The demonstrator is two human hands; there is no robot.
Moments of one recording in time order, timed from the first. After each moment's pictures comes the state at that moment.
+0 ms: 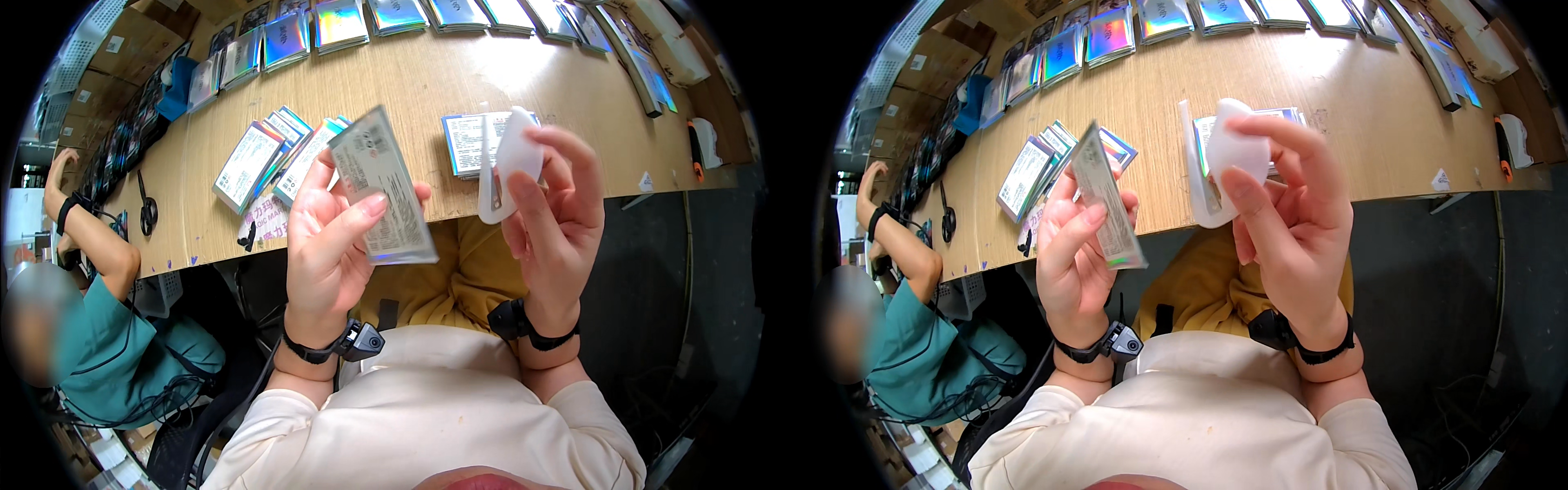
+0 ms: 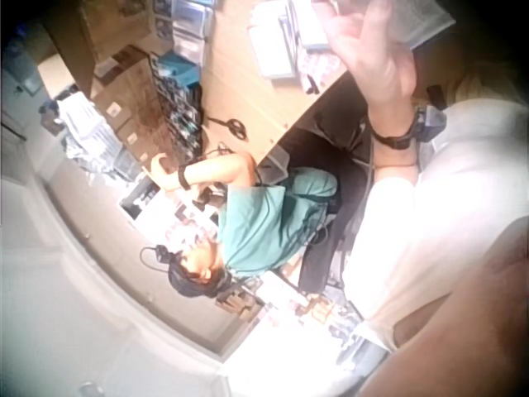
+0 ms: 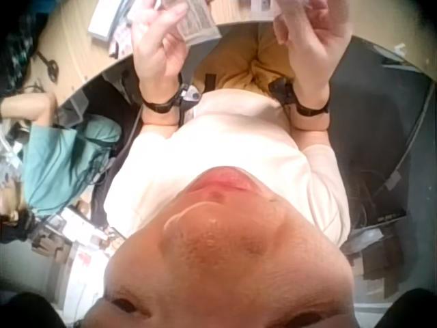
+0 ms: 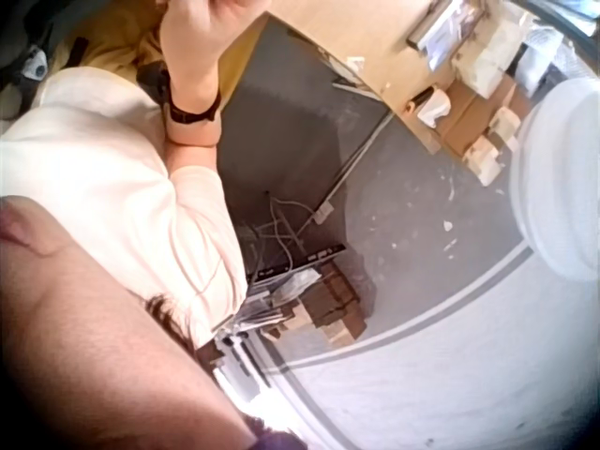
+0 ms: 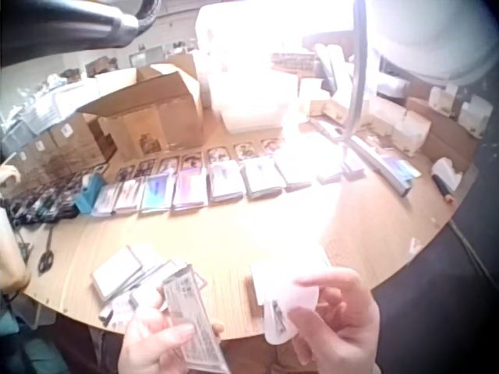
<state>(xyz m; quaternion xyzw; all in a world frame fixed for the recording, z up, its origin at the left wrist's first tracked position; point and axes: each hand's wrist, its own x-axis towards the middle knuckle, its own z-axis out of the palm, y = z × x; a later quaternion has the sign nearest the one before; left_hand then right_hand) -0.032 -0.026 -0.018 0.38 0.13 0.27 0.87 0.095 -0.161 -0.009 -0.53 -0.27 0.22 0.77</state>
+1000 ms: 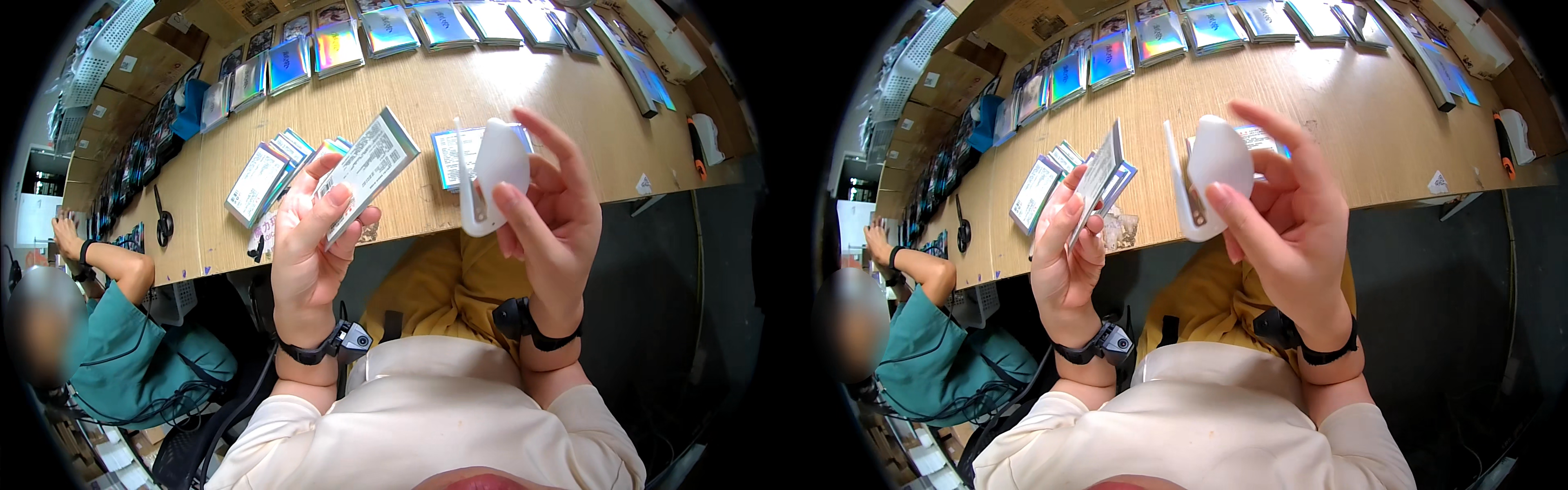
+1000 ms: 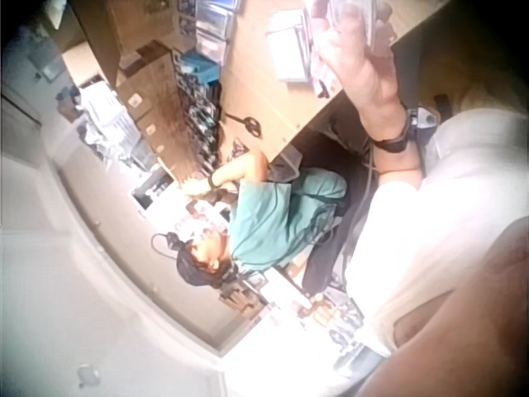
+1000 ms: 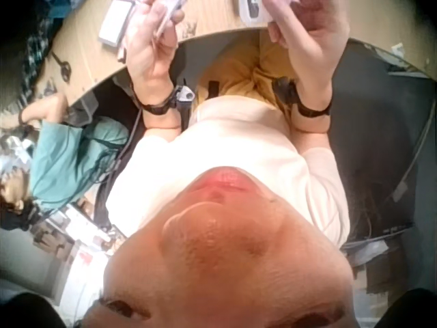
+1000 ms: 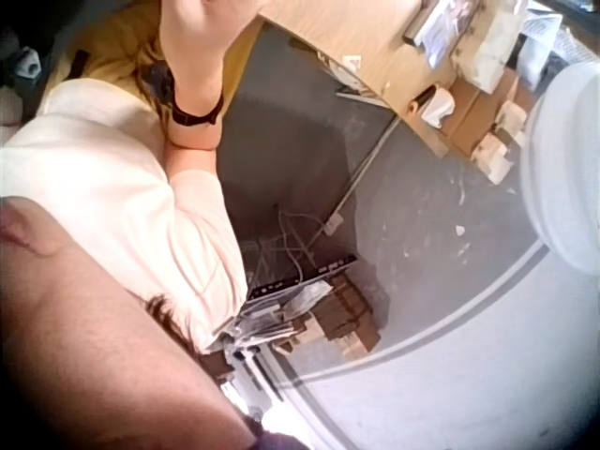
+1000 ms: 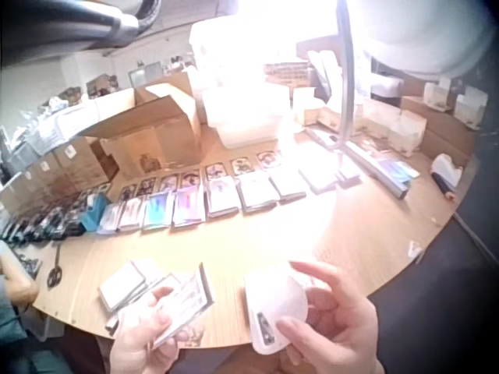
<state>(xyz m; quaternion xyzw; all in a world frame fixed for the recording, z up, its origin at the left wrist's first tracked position) -0.035 -0.008 -0.014 0.33 0.19 0.26 0.89 0.110 -0.170 -0.002 -0.52 -0.32 0.22 0.76</state>
